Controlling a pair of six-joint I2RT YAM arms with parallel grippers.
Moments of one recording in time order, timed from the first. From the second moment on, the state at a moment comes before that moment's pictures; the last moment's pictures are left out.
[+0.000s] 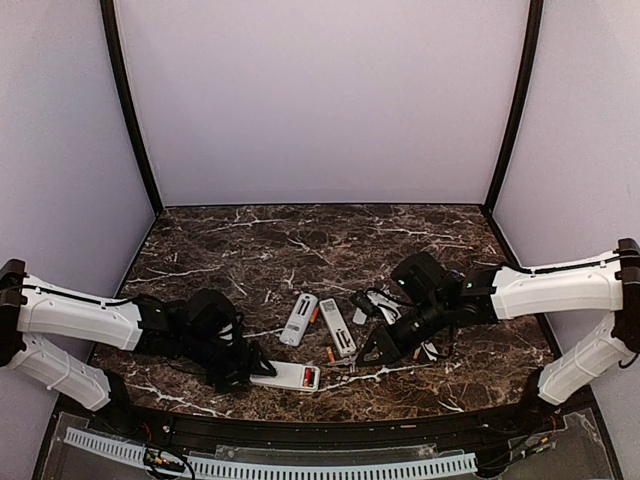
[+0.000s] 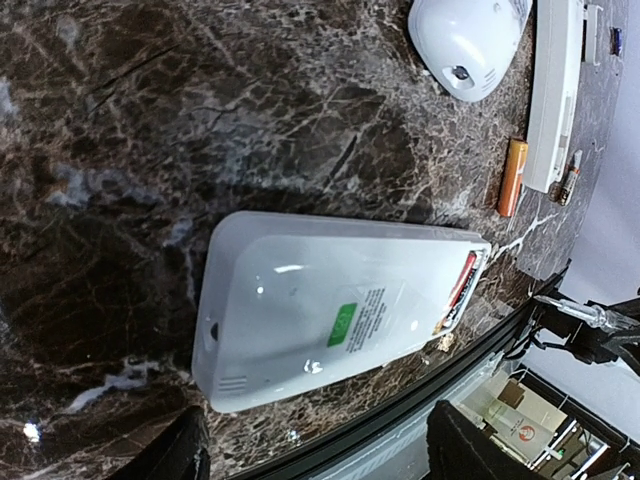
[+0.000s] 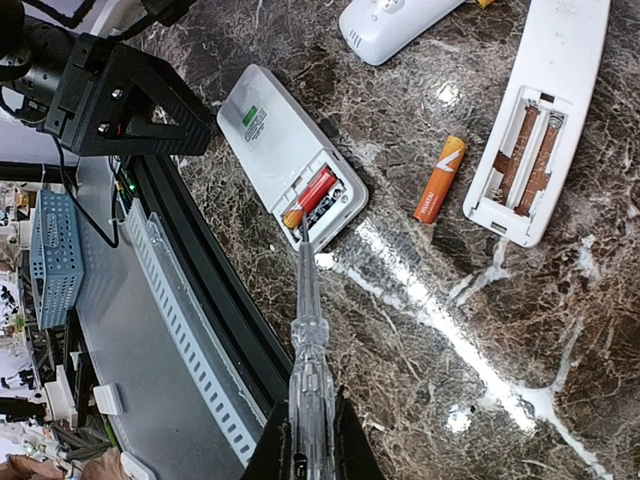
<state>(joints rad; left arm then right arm) -0.95 1.29 0.53 -0.24 0.34 -1.27 0.98 1.41 0.81 -0.33 -0.51 0.48</state>
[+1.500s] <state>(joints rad) -0.96 1.55 0.67 -0.12 0.30 -1.16 1.01 1.47 0.72 -0.17 -0.64 0.77</state>
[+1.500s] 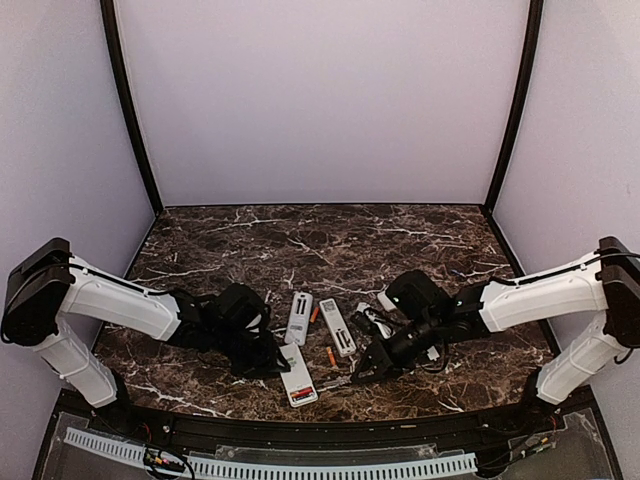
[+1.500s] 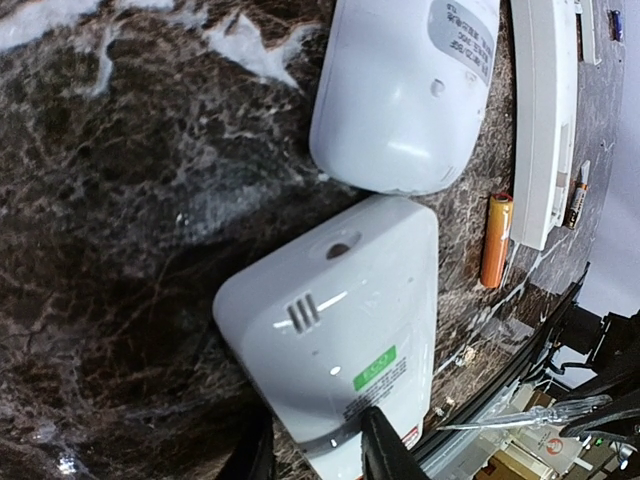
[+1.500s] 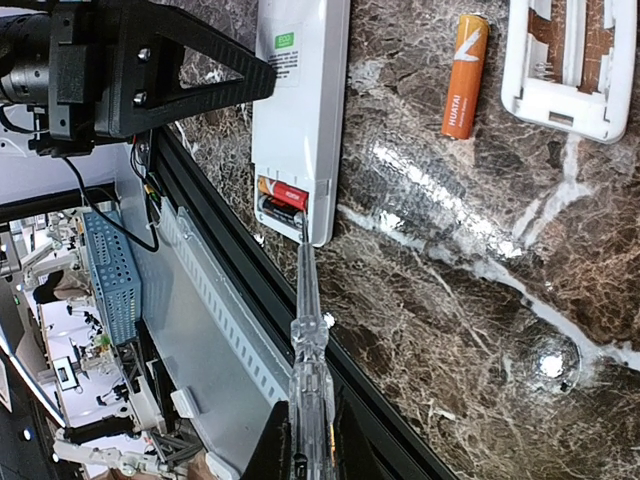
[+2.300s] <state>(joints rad) -0.96 1.55 0.67 -0.12 0.32 -1.17 1.02 1.52 0.74 -0.16 -0.65 0.78</state>
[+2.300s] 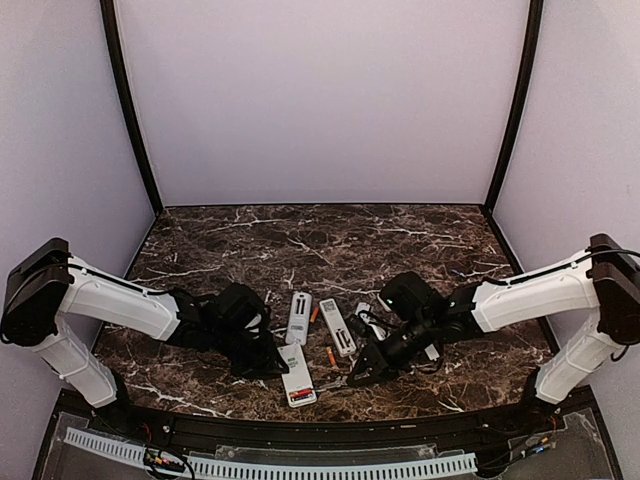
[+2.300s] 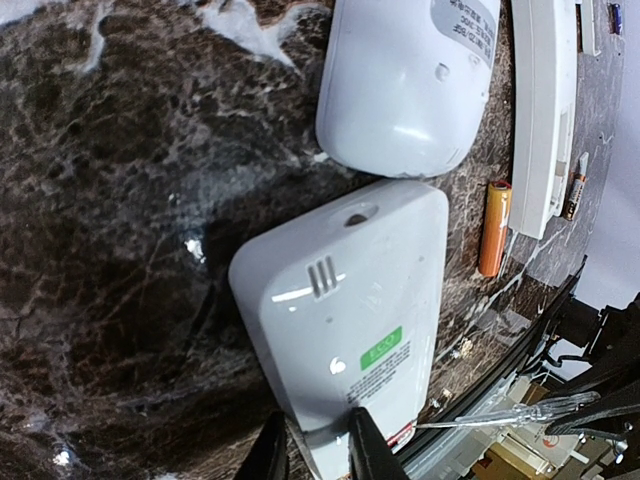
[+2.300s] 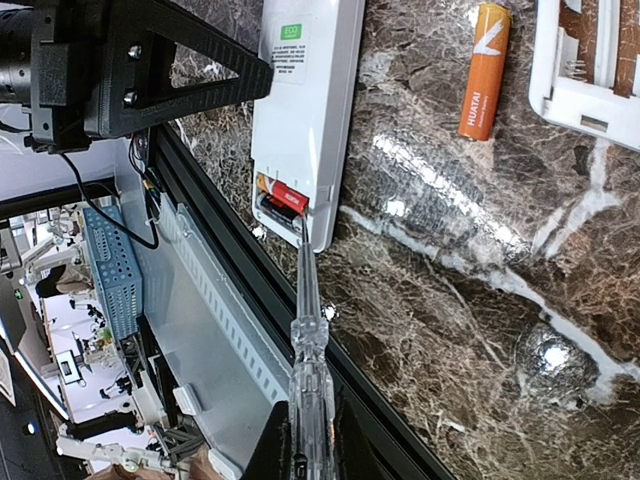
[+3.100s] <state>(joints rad) -0.96 1.54 0.67 -0.13 0.32 -1.18 1.02 1.57 0.77 -0.17 -0.70 0.81</state>
